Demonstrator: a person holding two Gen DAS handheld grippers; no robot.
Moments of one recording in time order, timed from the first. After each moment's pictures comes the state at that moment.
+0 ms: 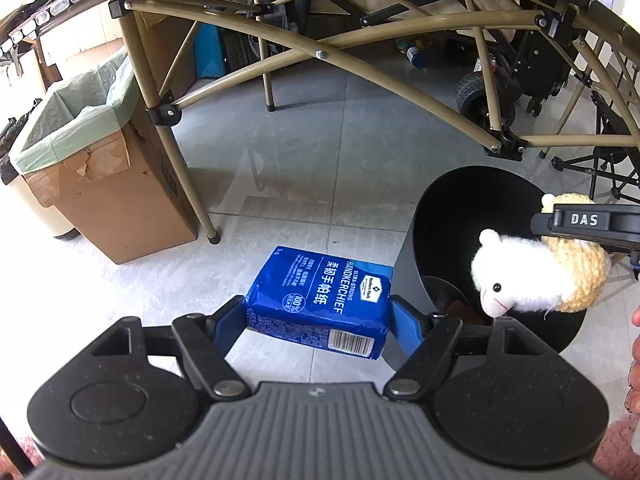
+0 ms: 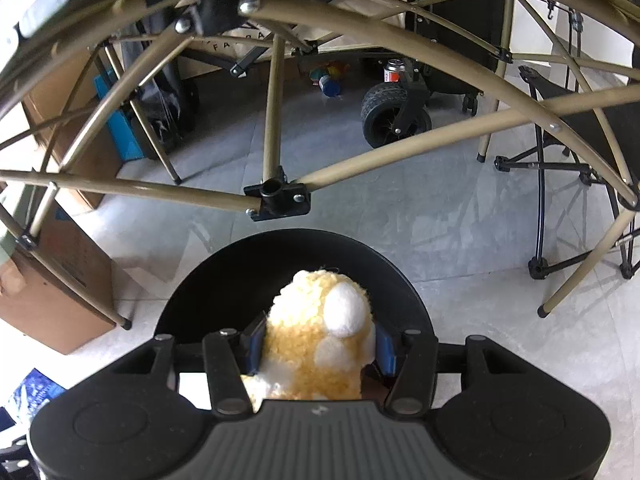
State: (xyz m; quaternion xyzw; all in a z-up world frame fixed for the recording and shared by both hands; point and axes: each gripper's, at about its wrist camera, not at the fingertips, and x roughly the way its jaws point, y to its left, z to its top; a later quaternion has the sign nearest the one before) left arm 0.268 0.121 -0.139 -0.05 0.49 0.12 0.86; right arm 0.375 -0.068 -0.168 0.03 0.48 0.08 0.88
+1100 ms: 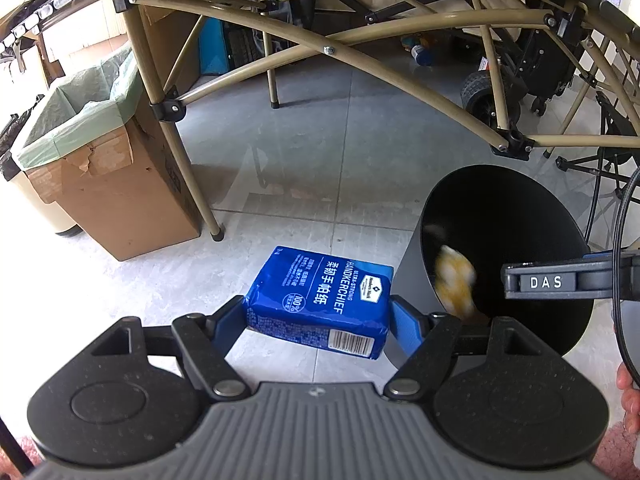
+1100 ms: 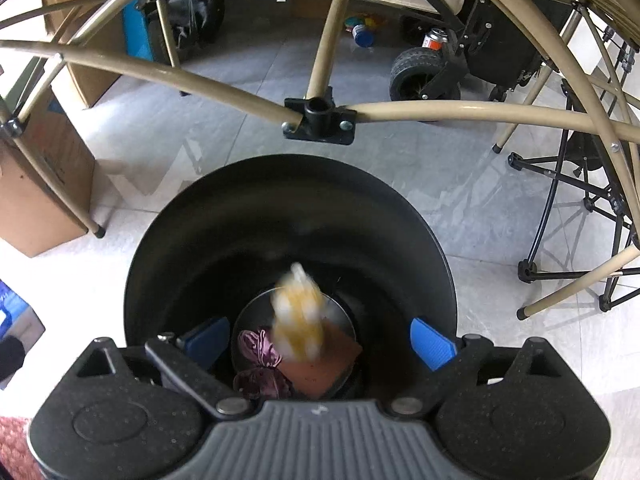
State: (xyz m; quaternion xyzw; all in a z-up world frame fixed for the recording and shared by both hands) left arm 0.268 0.123 -0.141 -0.06 0.49 0.13 0.86; right arm 0.378 -0.028 -0.189 -0.10 0.54 0.10 0.83
